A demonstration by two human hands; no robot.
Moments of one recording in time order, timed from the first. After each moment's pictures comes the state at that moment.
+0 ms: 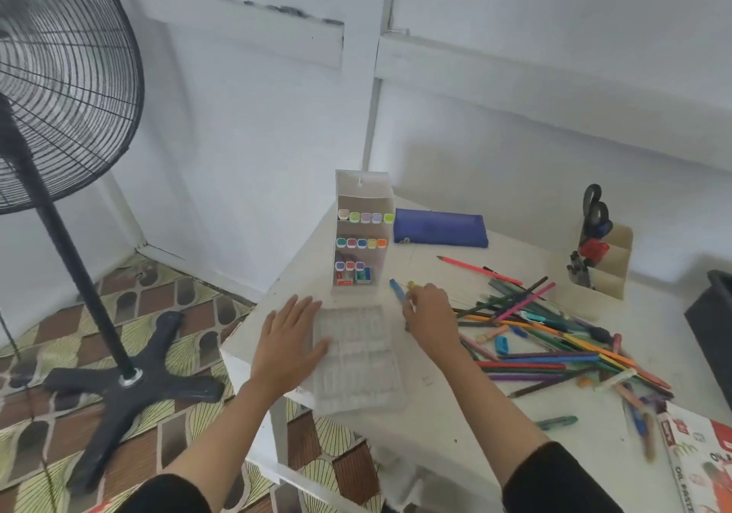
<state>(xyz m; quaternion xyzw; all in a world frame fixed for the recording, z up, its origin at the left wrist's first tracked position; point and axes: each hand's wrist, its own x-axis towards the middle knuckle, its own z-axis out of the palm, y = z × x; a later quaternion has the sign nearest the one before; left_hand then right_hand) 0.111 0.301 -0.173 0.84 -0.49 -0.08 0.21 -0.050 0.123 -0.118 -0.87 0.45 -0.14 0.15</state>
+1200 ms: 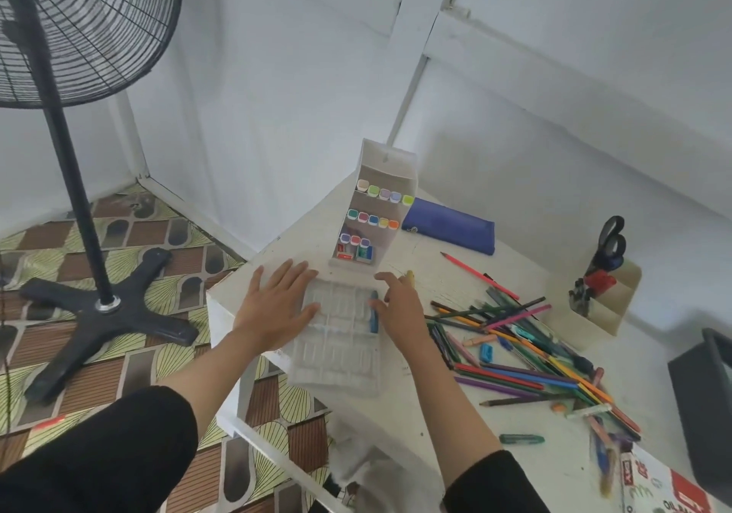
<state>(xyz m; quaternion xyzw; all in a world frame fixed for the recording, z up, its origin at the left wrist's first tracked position) 0.110 0.299 -0.180 0.86 -0.49 -0.07 0.14 -0.034 0.139 -0.132 -0.88 0.38 -0.08 0.29</state>
